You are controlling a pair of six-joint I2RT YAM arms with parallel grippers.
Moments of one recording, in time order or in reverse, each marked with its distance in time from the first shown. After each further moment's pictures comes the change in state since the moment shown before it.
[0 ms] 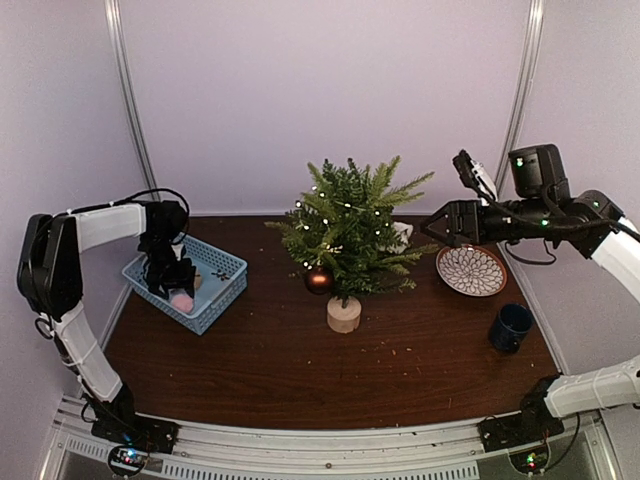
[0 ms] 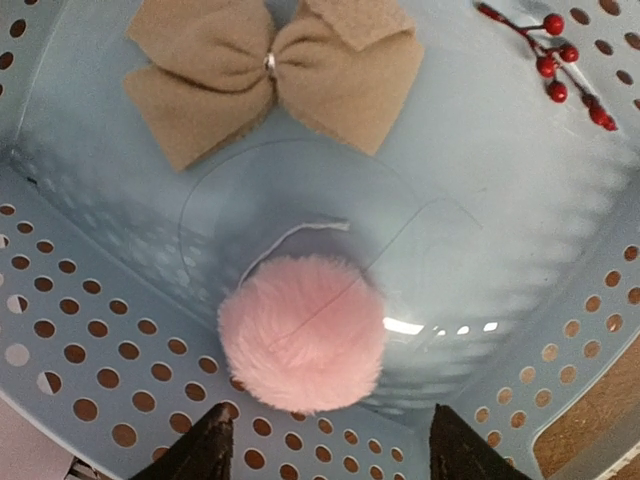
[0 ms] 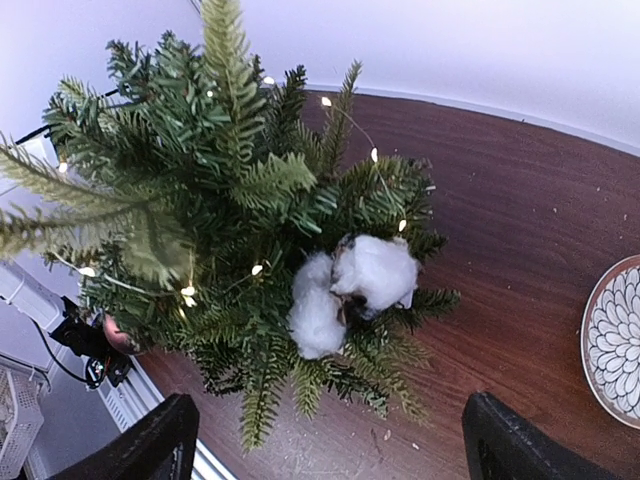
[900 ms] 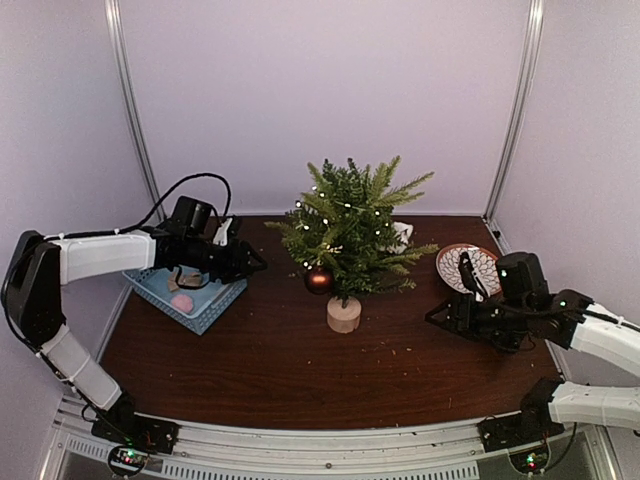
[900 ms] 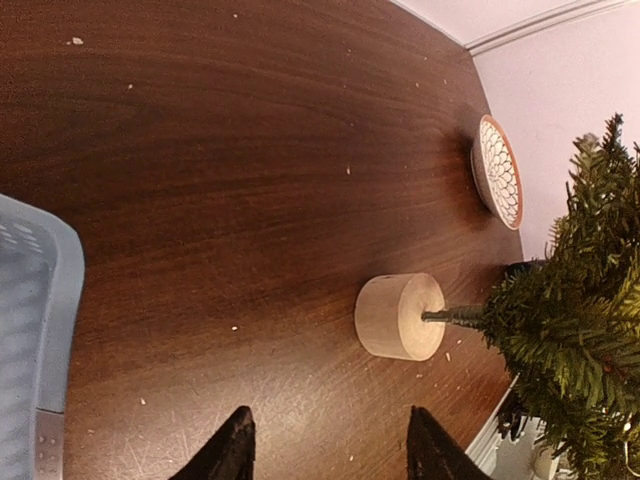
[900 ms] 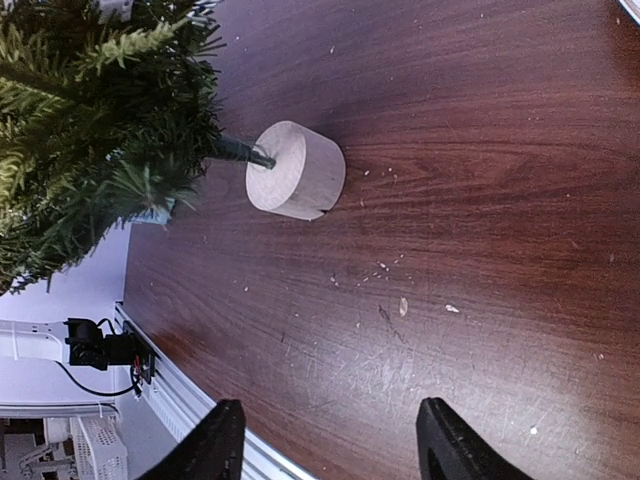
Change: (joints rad) left arm -0.262 -0.189 -0.254 0.790 0.552 -0.266; right arm 0.000 -0.288 -0.743 0.306 -0.085 0.456
